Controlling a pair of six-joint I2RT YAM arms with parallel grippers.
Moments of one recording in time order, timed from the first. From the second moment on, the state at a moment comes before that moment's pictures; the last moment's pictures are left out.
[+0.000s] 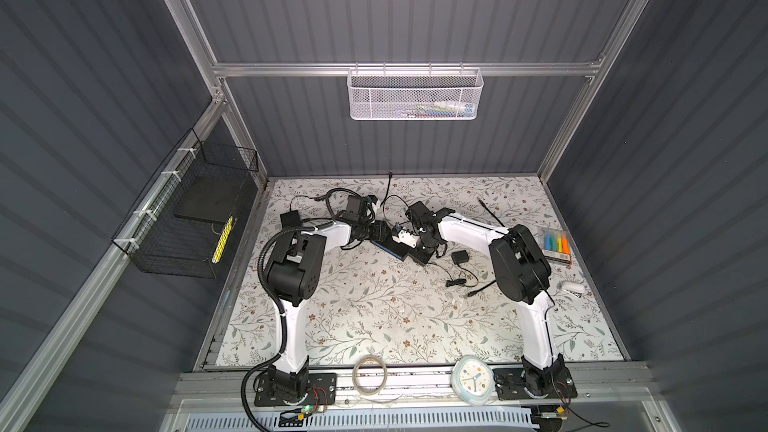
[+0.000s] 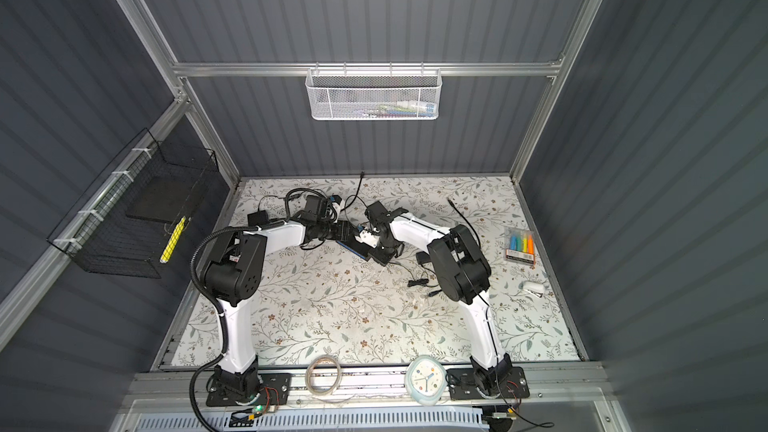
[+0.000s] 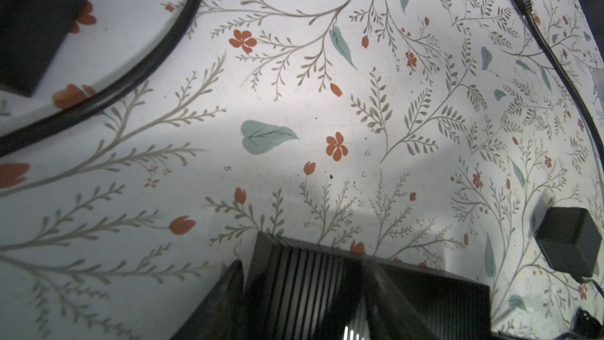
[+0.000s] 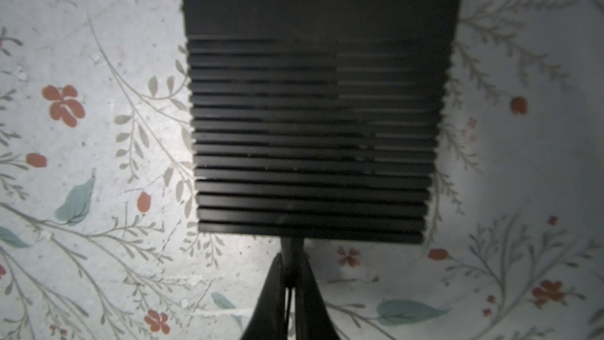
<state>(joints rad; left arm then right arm) -0.37 2.08 1.32 -0.10 0.34 -0.19 0.62 2.17 1.62 -0.80 -0.13 -0.36</state>
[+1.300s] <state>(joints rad) -0.36 2.08 1.20 0.17 0.34 -0.29 0.68 2.17 1.64 -0.81 -0.06 -0.05</state>
